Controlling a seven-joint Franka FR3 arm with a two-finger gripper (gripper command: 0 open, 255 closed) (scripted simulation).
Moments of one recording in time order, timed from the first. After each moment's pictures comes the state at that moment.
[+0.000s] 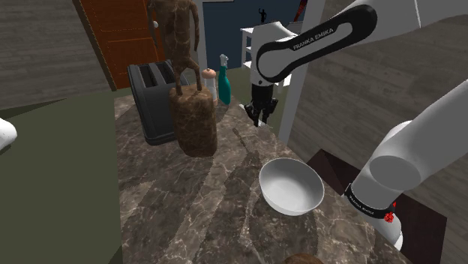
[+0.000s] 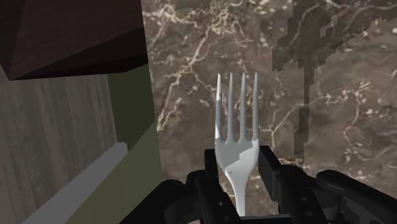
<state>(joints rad) -0.03 -0.28 0.20 -2.44 0.08 2.09 0.40</state>
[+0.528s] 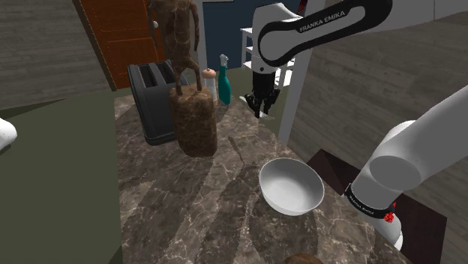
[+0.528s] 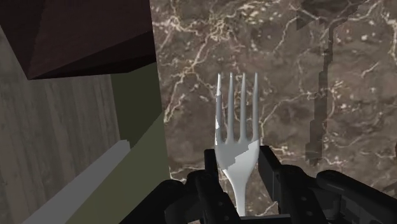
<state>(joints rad) -0.03 -0.33 0.19 -2.37 0.08 1.98 0.40</state>
